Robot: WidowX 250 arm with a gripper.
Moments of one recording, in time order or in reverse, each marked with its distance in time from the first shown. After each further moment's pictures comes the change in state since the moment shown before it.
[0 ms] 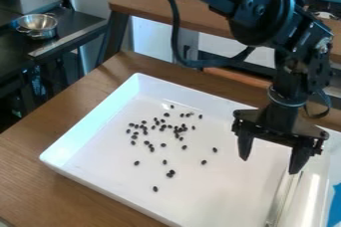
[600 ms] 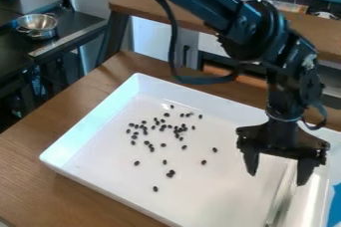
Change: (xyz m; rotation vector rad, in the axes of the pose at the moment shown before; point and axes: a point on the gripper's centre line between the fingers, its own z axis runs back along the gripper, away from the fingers) arm 0.000 -0.010 -0.021 -0.121 0.005 0.032
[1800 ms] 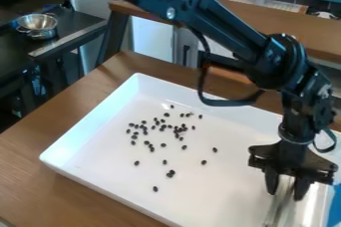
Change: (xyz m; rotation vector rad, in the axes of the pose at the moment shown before) arm -0.001 -0.010 -0.038 0.055 0.038 -0.020
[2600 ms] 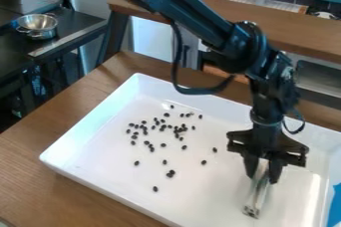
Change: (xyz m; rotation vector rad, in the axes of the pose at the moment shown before) arm 0.022 0.055 -0.004 0.001 0.013 -0.003
